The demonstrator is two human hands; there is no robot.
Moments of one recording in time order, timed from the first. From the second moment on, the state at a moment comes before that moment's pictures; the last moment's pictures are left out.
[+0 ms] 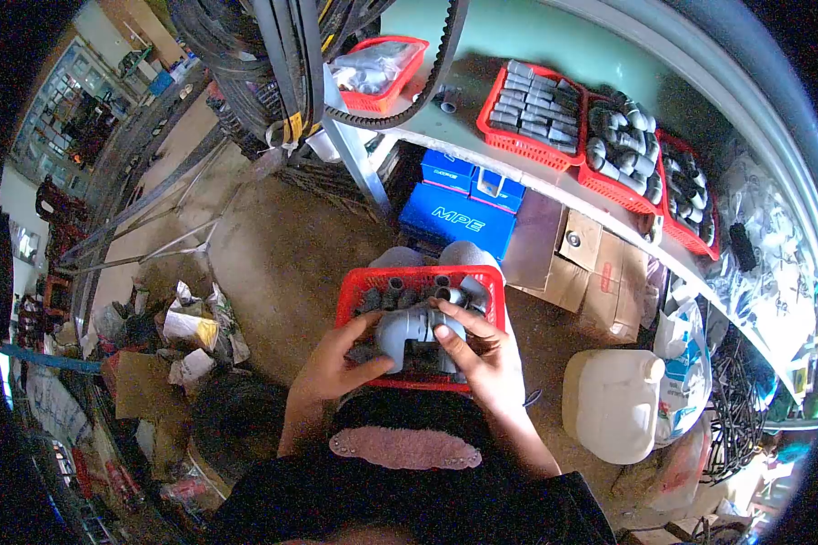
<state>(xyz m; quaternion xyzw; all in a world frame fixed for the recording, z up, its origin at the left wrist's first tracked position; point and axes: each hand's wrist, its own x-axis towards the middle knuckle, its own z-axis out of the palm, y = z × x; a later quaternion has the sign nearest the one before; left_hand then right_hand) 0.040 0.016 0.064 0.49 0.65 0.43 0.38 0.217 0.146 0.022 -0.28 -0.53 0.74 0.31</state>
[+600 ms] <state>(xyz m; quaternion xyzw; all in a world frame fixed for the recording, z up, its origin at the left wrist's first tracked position) 0.022 0.027 0.060 0.59 0.49 0.56 0.30 0.215 0.151 0.014 -0.28 -0.59 0.70 0.28</state>
